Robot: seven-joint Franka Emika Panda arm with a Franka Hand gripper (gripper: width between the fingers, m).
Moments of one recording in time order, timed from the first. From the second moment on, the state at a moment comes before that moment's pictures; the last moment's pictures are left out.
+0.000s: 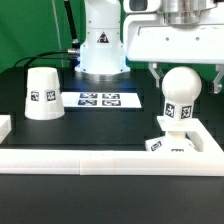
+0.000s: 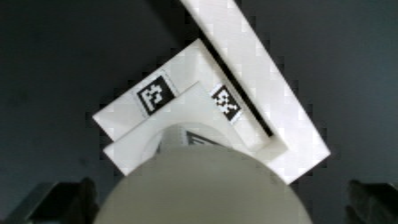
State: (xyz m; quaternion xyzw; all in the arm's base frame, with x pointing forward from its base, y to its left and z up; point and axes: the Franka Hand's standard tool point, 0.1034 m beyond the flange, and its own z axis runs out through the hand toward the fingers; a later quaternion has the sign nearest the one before) arm 0.607 0.105 0.114 -0.97 0.21 0.02 0.05
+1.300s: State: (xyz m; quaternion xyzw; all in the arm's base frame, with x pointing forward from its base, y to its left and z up) arm 0.610 0.099 0.116 -0.95 -0.31 0.00 0.03
